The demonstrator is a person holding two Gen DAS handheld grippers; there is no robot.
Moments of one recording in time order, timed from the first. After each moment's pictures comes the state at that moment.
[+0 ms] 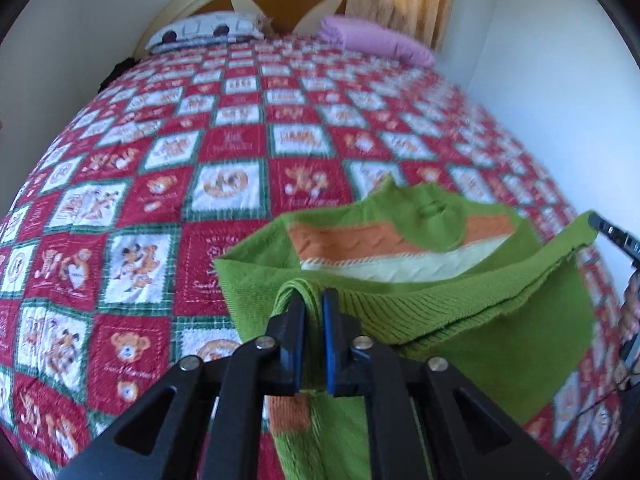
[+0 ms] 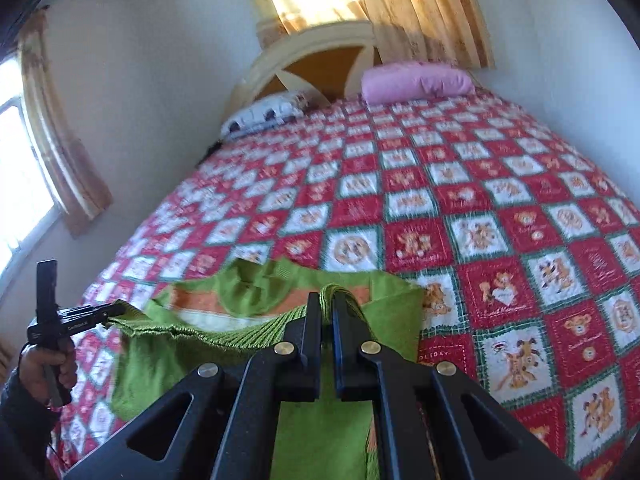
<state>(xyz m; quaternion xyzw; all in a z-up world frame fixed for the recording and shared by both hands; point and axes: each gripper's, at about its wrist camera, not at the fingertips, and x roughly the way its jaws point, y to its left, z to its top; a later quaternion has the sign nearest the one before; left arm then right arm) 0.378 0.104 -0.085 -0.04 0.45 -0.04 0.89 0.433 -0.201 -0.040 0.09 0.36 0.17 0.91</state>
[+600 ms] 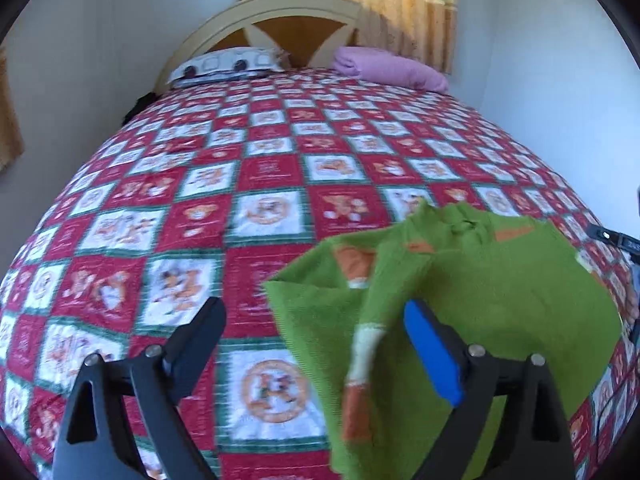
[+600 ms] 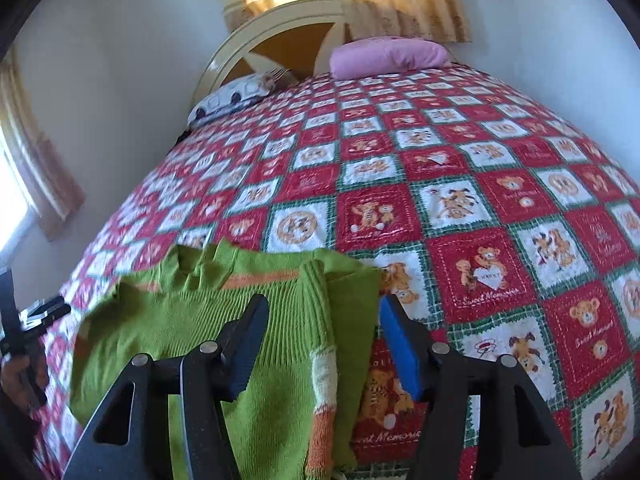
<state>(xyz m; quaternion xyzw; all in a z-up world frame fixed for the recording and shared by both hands) 0.358 0.119 -0.078 -0.01 0.38 -0.03 0.92 0.464 -0.223 -0.088 0.08 0.38 0.14 0.91</state>
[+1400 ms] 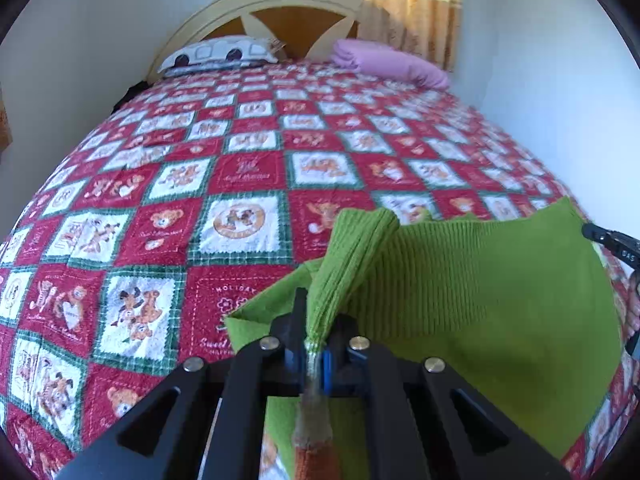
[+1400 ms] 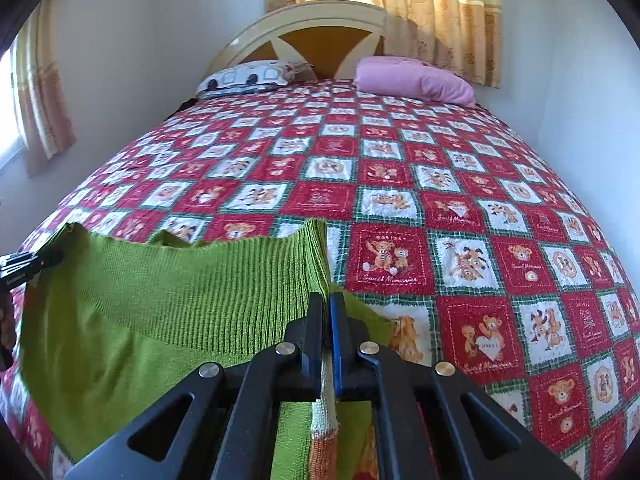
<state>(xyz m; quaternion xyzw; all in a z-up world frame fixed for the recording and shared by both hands) 0.413 0.111 -0.100 -0.03 0.40 -0.02 0.92 0.498 -0.177 -0.082 -0.03 0.37 0.12 0.92</state>
